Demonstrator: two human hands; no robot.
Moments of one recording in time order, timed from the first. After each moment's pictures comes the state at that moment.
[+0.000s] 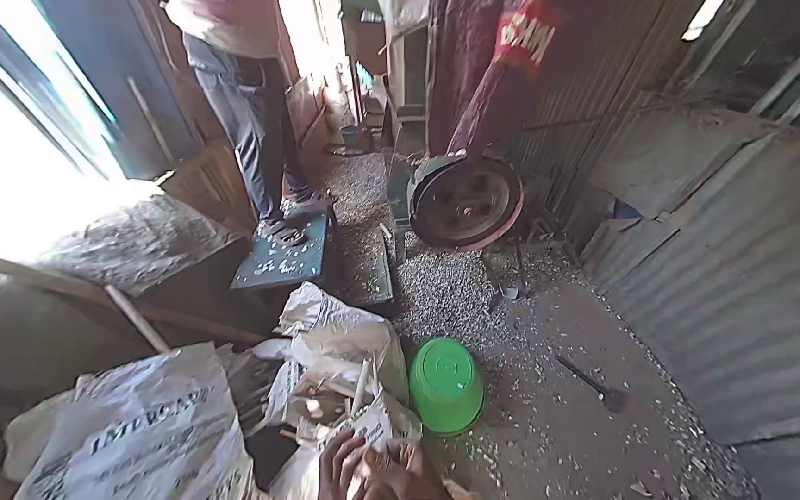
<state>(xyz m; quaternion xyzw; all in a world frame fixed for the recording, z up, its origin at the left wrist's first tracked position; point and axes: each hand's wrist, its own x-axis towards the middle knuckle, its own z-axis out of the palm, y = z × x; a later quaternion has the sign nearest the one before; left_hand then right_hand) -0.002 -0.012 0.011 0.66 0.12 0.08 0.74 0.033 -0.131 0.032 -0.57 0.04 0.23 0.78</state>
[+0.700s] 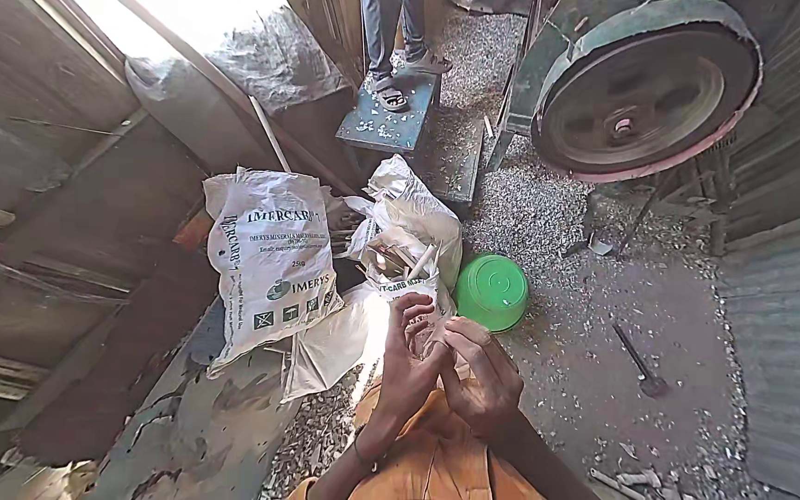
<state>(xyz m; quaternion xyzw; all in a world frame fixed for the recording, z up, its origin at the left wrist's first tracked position) -0.016 -0.019 0.039 0.67 0.14 0.20 0.70 0.022 -0.136 0.028 -0.76 -0.35 -0.23 0.50</state>
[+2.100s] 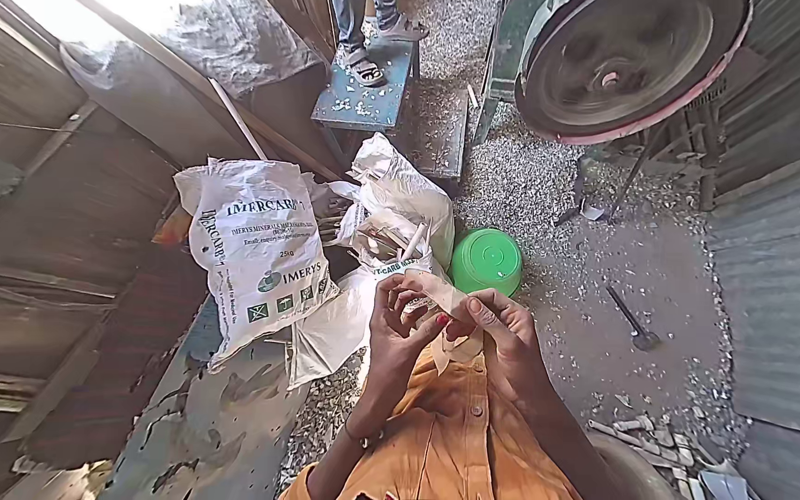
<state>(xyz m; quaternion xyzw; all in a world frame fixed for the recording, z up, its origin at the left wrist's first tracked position) -0.025 -0.027 0.041 0.56 0.16 0.15 0.80 0.023 -0.171 0.060 -0.54 0.00 0.20 0.82</state>
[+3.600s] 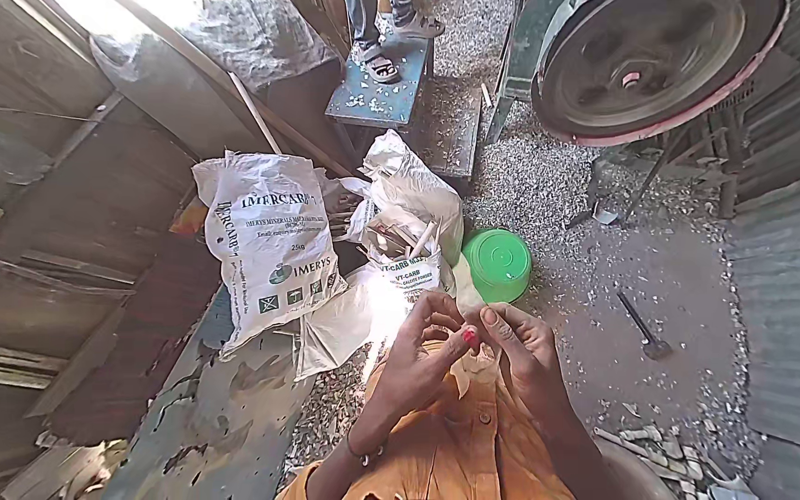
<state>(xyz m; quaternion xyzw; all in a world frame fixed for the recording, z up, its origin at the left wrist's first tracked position) -0.038 -0.022 0.060 0.66 0.07 0.02 0.74 0.010 -0.170 0.065 -0.59 -0.07 0.17 0.78</state>
